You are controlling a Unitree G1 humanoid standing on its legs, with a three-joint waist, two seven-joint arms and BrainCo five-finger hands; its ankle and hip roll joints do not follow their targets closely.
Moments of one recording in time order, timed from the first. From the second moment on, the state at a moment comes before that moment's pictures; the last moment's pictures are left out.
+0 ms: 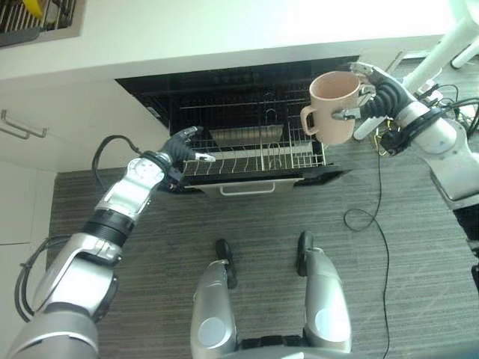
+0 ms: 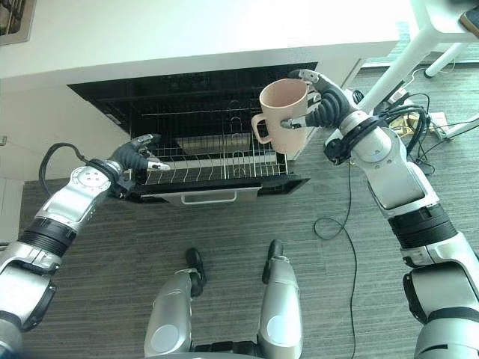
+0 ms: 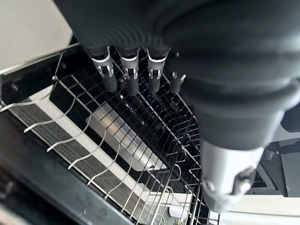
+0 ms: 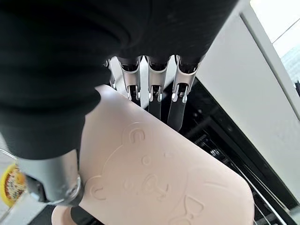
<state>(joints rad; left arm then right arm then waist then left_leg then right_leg) -0.72 0.74 -0.40 0.45 -0.25 0.21 -0.16 -0.80 -0.87 0.33 0.11 0.09 0.15 0.15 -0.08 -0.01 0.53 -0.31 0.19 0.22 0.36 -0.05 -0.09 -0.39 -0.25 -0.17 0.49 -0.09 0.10</state>
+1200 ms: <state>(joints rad) -0.70 0.55 -0.47 0.68 -0.04 0.18 -0.17 -1.03 -0.81 0.50 0.36 0.04 0.23 0.17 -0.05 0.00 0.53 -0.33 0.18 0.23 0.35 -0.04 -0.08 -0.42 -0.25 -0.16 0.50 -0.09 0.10</state>
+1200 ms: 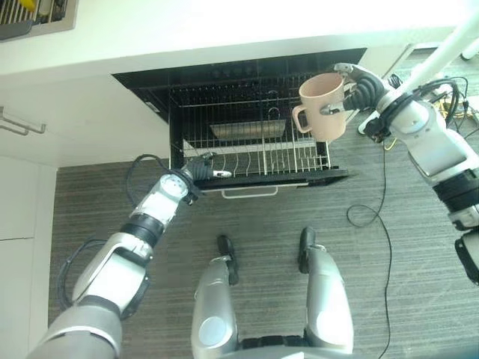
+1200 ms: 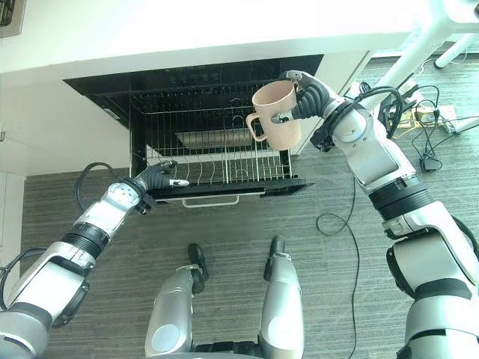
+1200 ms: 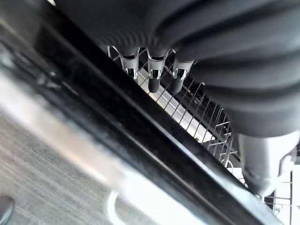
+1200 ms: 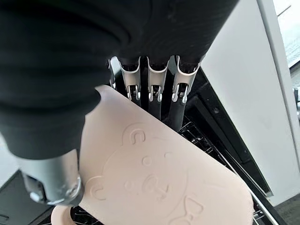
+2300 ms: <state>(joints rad) -0.53 0.54 -0.48 0.47 -0.31 0.17 -0.20 -1.10 -0.77 0.57 0.80 0.26 0.27 0.18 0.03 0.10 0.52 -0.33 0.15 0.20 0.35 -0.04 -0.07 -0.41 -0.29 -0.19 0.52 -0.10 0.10</state>
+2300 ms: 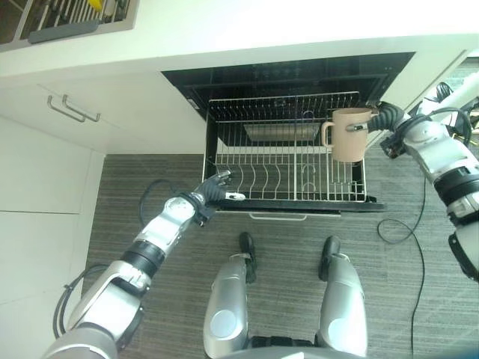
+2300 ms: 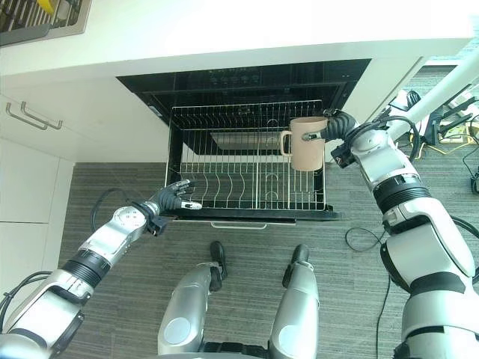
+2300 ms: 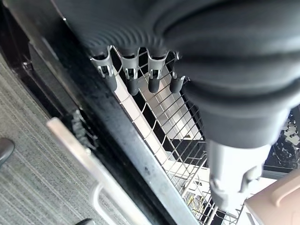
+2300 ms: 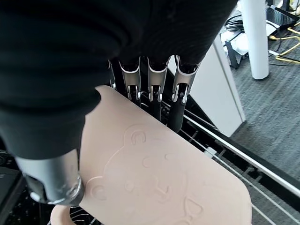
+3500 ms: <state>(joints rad) -0.46 0.59 -0.47 0.24 -0.50 0.16 -0.16 -1.21 -0.78 0.58 1.17 0.17 0.30 0.21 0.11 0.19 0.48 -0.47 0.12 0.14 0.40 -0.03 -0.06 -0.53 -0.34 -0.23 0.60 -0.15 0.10</state>
